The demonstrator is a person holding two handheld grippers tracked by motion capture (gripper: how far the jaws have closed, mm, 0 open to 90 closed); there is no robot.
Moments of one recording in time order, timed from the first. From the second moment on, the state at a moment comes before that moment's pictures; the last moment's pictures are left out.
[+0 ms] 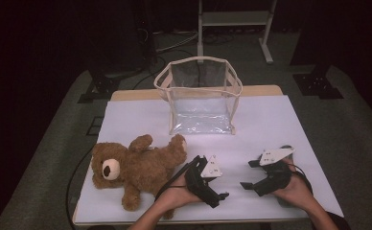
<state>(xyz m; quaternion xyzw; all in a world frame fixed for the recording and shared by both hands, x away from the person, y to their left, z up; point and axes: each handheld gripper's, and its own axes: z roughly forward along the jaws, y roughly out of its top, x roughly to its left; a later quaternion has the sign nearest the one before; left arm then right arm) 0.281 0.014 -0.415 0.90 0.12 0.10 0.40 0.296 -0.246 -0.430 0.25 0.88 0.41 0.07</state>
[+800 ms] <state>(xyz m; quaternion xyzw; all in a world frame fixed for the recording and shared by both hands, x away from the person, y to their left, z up) 0.276 0.032 -0.382 0.90 0.08 0.11 0.41 0.294 -0.241 -0.431 0.24 0.88 0.40 0.06</state>
